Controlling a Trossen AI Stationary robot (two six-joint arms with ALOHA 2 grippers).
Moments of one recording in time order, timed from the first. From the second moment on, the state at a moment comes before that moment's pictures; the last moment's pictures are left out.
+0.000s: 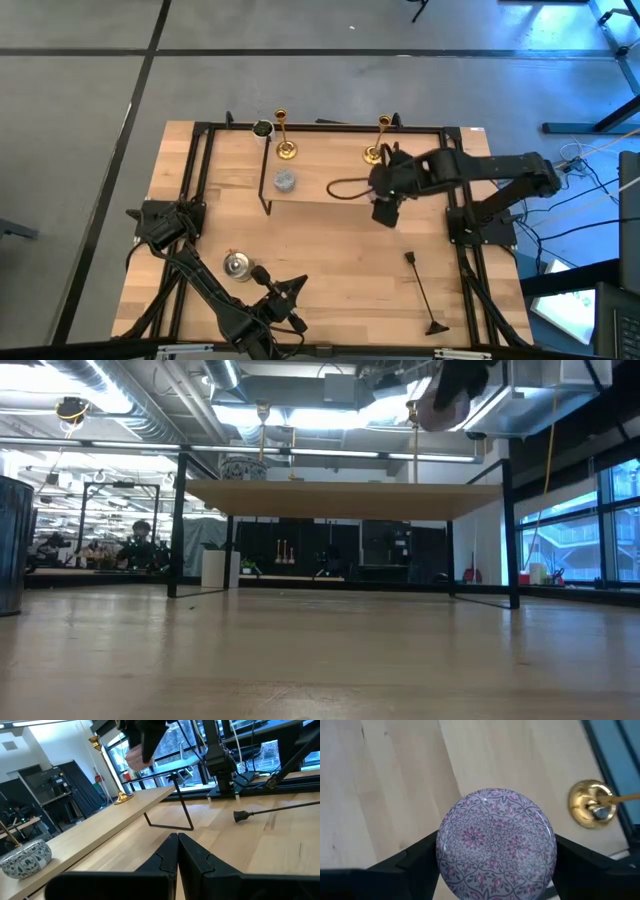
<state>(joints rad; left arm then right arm) -0.84 2.11 1.56 -0.81 -1.57 -1.06 0.11 1.46 1.51 -1.22 0.28 0.35</state>
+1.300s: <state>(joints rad) -0.85 2.11 1.56 -0.80 -1.57 -1.07 -0.02 1.46 1.36 -1.14 0.29 0.43</state>
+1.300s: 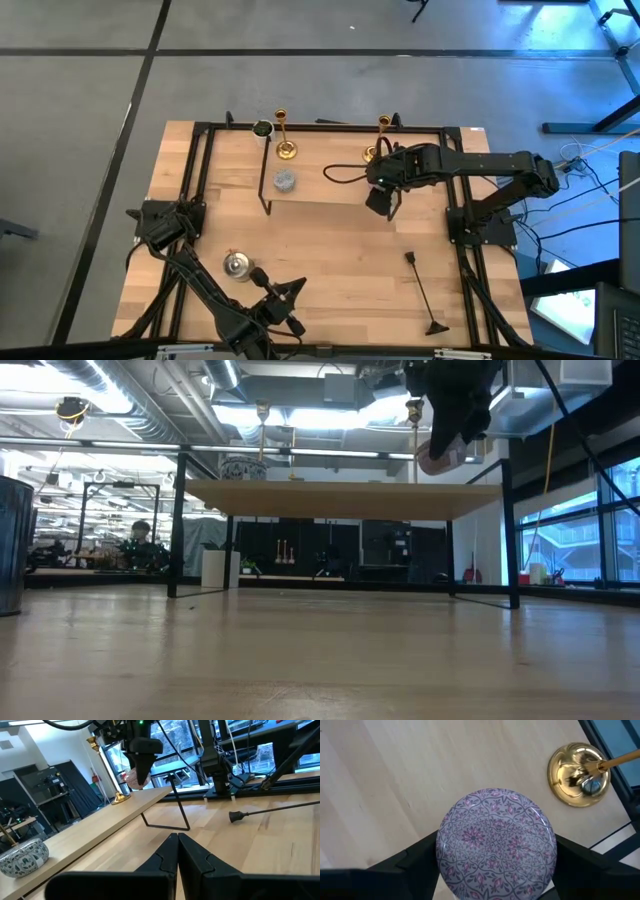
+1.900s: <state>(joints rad) -0.85 2.11 1.56 -0.80 -1.57 -1.08 -0.01 1.46 1.36 -1.13 0.29 0.43</state>
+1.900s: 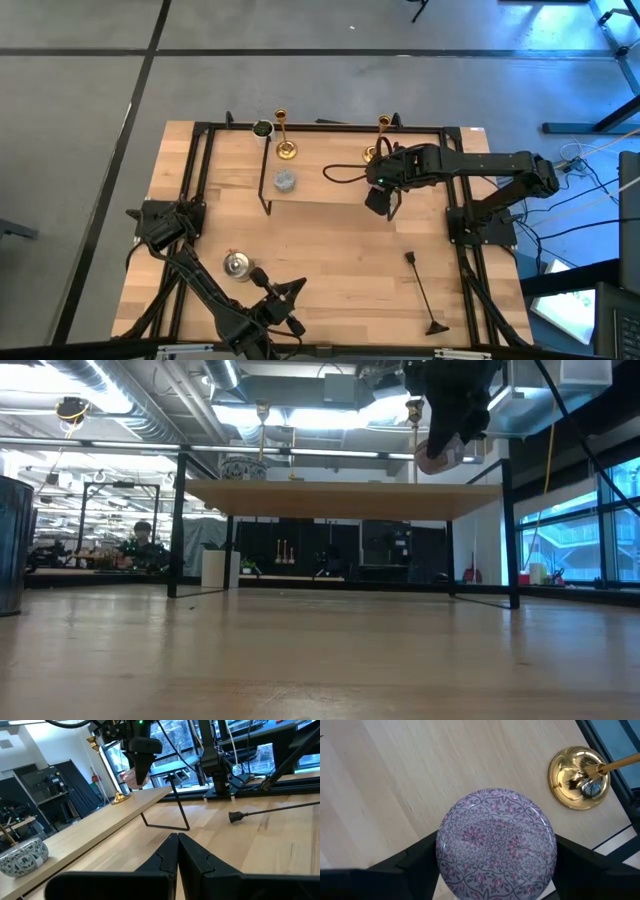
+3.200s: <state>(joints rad) -0.86 2.11 1.56 -0.80 -1.57 -1.08 -0.01 1.46 1.28 -1.06 0.31 0.38</state>
